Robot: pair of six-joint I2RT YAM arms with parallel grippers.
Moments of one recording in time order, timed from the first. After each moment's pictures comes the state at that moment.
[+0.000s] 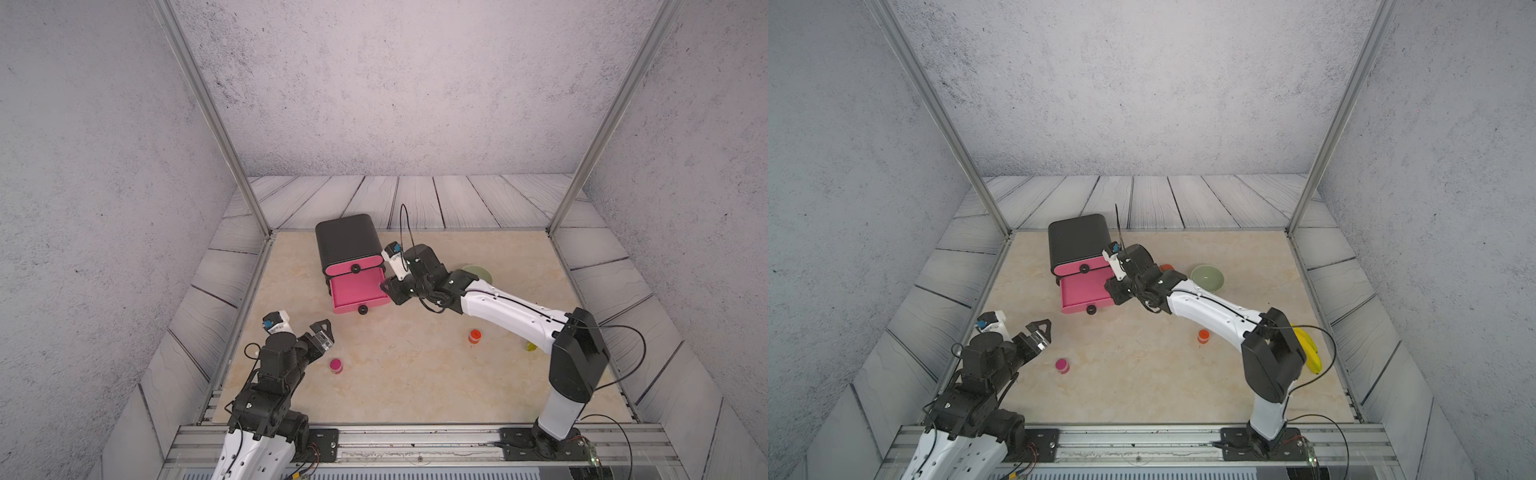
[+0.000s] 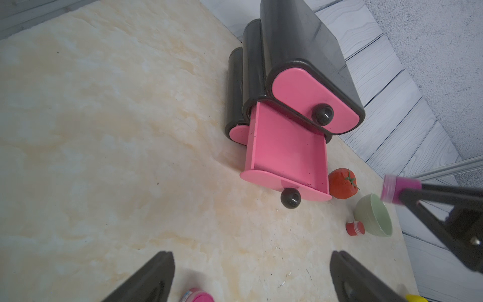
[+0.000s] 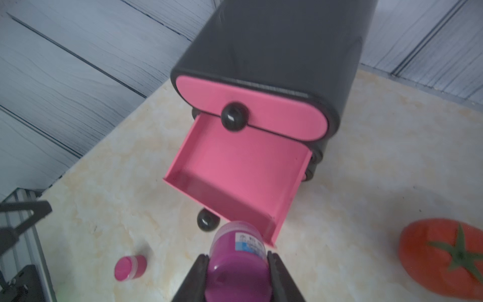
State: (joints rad) left arm -0.25 0.36 0.45 -0.57 -0.06 -0.76; right arm 0.83 1.82 1.55 -0.36 -0.10 0.19
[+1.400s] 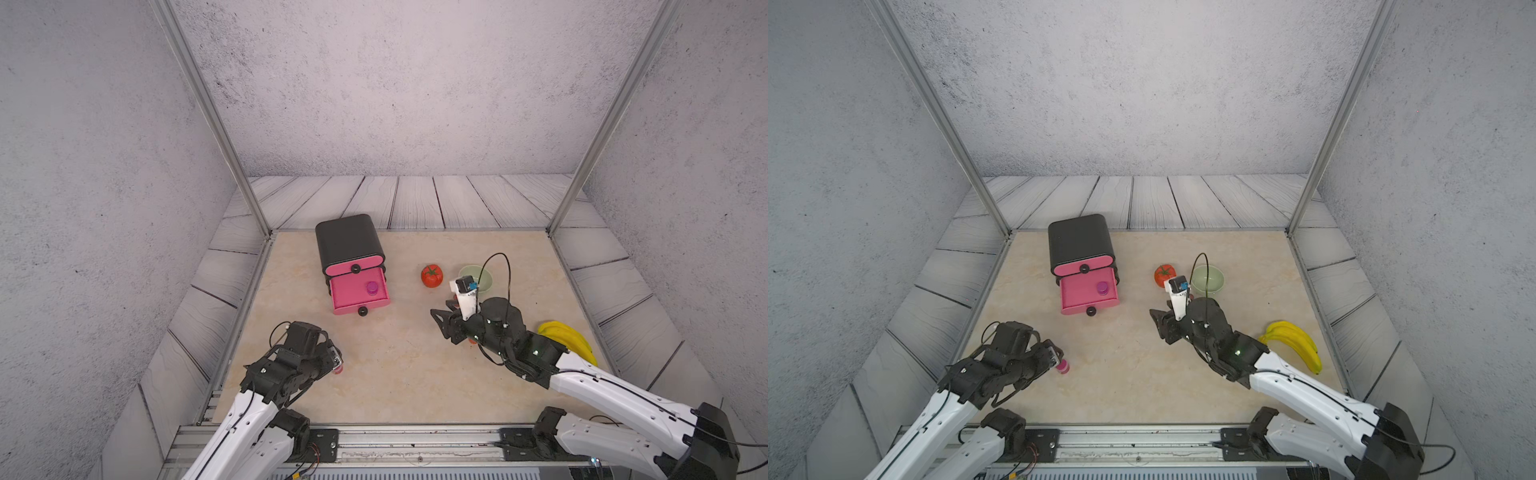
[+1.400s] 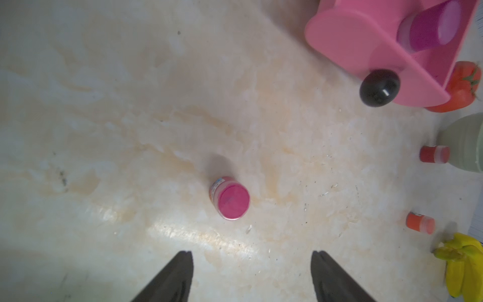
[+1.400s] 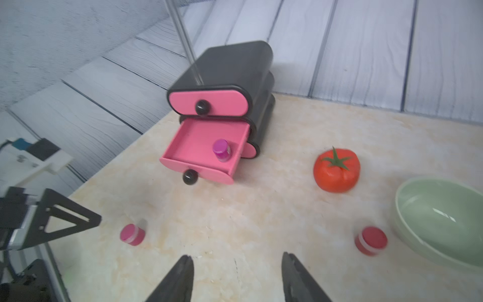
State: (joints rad) left arm -0.46 0.71 0.60 -0.96 -0.02 -0.92; right arm 0.82 0.99 0.64 -0.09 0.10 0.29
